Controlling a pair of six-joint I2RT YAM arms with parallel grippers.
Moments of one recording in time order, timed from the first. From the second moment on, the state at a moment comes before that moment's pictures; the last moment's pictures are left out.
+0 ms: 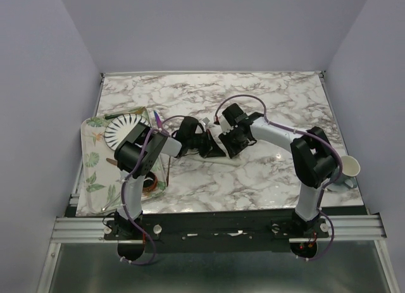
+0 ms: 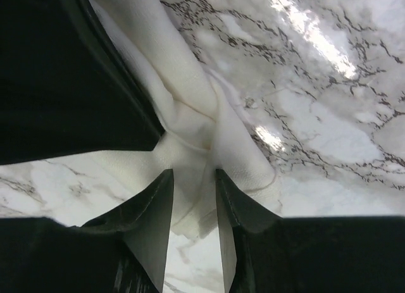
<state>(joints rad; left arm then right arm) -0.54 2.05 0.93 0.48 0.73 -1.05 0.62 1.88 1.29 -0.65 -0.08 -0.07</state>
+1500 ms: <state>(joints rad) -0.60 2.17 1.06 0.59 0.71 -1.19 0.57 1.87 1.36 -0.72 -0.12 -0.06</state>
